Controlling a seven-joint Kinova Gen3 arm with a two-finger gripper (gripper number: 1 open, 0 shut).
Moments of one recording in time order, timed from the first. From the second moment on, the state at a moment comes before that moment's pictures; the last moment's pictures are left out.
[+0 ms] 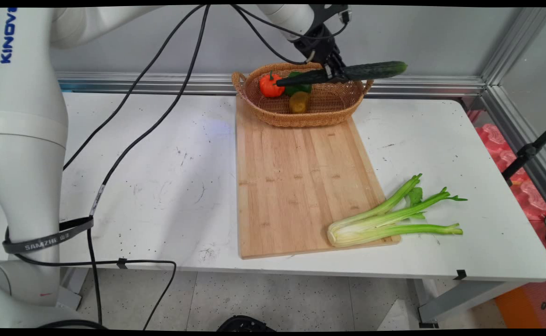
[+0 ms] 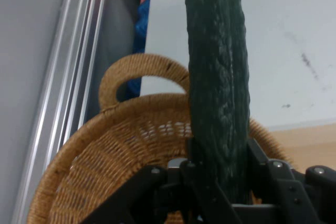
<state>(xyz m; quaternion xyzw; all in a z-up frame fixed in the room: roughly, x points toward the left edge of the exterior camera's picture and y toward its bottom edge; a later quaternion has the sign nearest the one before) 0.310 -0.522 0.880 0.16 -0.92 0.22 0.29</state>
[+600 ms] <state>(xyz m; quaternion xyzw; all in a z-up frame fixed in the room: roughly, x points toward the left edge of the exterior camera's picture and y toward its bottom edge) 0.334 -0.538 0.857 0.15 -0.93 0.21 0.27</state>
